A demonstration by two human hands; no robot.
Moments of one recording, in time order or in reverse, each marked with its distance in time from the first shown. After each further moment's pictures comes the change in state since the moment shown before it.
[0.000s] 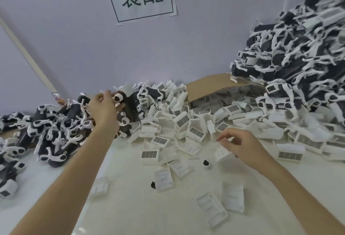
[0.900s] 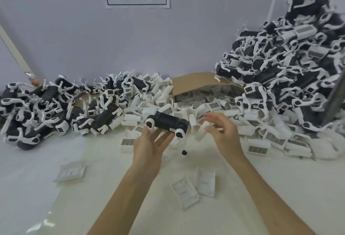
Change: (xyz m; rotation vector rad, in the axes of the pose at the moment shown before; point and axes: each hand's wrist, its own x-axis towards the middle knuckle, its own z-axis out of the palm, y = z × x) left_hand -0.175 -0.066 0.005 -0.478 -0.368 -0.632; right_hand -0.005 -0.007 0.004 0.199 0.261 -0.115
